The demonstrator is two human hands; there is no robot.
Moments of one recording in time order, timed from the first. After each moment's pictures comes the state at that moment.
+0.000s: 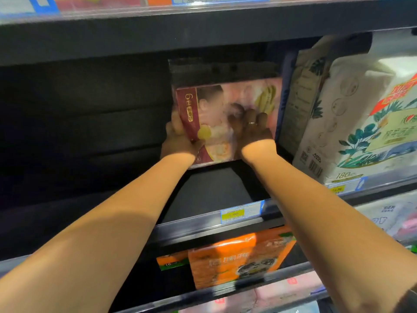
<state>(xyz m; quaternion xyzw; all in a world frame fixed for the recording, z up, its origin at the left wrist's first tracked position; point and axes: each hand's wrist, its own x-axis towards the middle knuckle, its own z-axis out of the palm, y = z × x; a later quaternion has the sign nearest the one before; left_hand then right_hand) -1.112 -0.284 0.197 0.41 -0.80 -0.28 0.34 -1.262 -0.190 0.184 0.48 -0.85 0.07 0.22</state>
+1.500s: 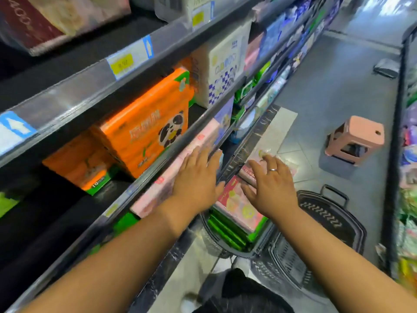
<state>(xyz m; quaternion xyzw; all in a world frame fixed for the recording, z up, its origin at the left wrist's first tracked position) -0.969 -0.052 -0.037 -0.12 -0.99 -0.09 0.01 -0.979 0.148 -0.065 0.11 -0.99 0.05 0.07</state>
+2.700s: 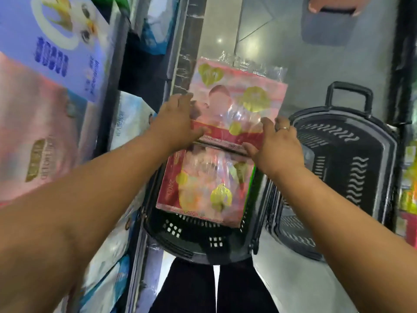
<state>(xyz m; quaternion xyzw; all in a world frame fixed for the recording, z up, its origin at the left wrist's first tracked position) -1.306 0.127 -0.436 -0.19 -0.93 -0.18 -0.27 -1.181 0.326 -0.428 -0.23 -0.95 0.11 -0.19</state>
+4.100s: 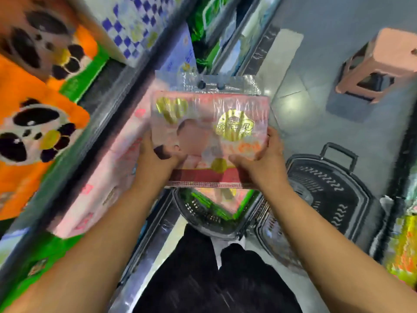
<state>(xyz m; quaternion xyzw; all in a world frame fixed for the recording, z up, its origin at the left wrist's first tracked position) -1.119 0.041 -0.178 0.22 -0.82 -0.52 -0.05 -1.118 0.272 -0.205 -0.19 -0.82 0.53 -0.06</state>
